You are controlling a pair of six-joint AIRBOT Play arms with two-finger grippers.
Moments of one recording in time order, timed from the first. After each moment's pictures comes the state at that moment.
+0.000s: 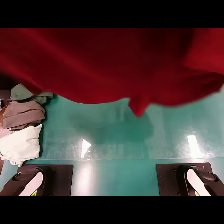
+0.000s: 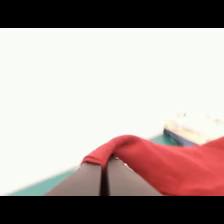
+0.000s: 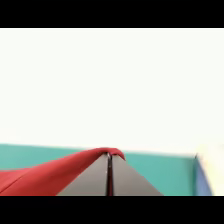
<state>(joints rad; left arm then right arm) 0.12 -0.85 2.15 0.89 -1.15 -1.31 -0.29 -0.79 2.03 -1.19 1.17 1.49</state>
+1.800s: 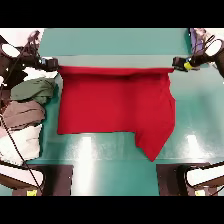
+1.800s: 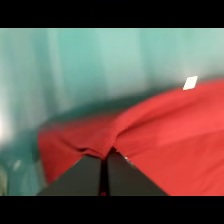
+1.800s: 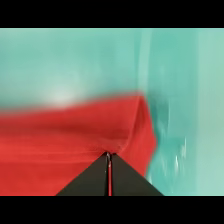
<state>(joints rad) 0.12 -1.67 1.61 1.02 -1.04 -1.20 -0.10 -1.65 1.65 -1.39 1.09 1.59</state>
